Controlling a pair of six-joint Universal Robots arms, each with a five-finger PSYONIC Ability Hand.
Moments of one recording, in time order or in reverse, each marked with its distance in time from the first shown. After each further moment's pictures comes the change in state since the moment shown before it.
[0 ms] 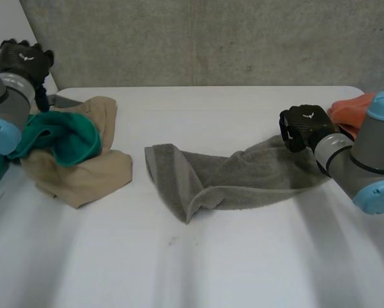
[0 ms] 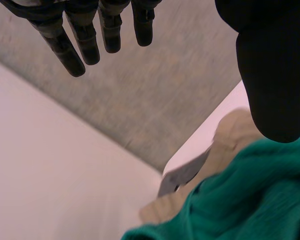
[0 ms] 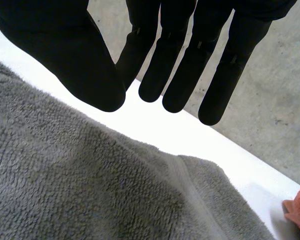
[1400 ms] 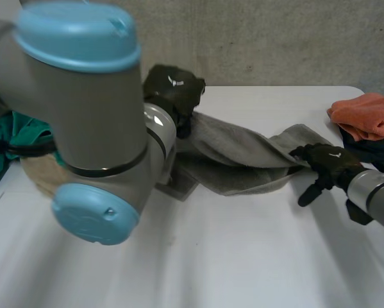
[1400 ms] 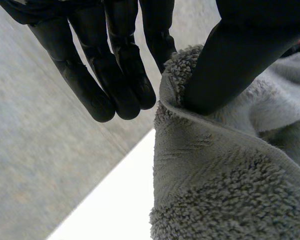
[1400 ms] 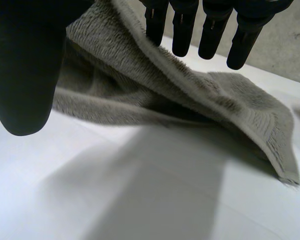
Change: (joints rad) left arm -0.663 0.105 0.005 -0.217 -0.214 -0.242; right arm -0.147 -0.226 0.392 0.094 -0.105 0.069; left_hand 0.968 0.988 0.976 0.995 0.930; right_hand -0.850 -0.895 -0.904 -0.896 -0.916
